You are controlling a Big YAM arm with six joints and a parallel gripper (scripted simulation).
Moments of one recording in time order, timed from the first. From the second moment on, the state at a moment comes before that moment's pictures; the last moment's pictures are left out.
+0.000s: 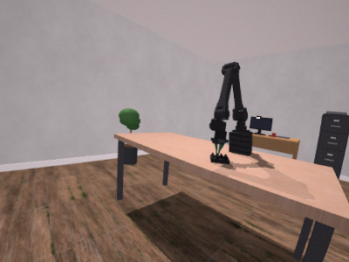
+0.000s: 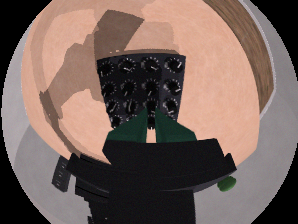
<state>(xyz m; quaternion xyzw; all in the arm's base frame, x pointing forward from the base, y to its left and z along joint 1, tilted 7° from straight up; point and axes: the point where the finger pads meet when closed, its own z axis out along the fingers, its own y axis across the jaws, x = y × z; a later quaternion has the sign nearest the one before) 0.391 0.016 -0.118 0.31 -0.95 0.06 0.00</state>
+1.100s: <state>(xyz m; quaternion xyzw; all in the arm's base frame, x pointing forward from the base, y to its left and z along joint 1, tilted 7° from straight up) 0.390 0.017 -0.118 0.32 -0.94 0.06 0.00</state>
